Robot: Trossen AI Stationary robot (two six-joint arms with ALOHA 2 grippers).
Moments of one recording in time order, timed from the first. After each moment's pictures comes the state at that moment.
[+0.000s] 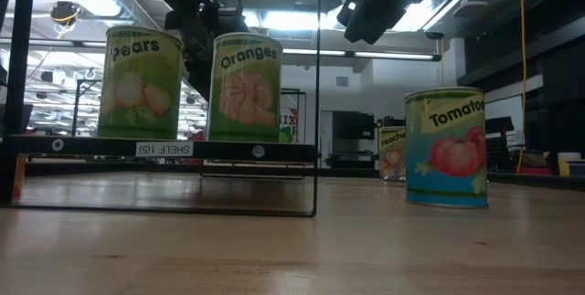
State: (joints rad) left arm 0.64 1.62 1.21 -0.85 0.42 0.74; right arm 0.25 1.66 1.27 -0.53 -0.11 0.12
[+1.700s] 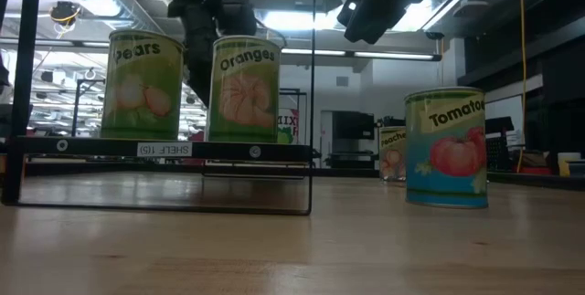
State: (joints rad) left arm 0.53 1.60 1.21 -0.85 0.13 0.63; right arm 0.25 1.66 1.27 -0.53 -0.11 0.13
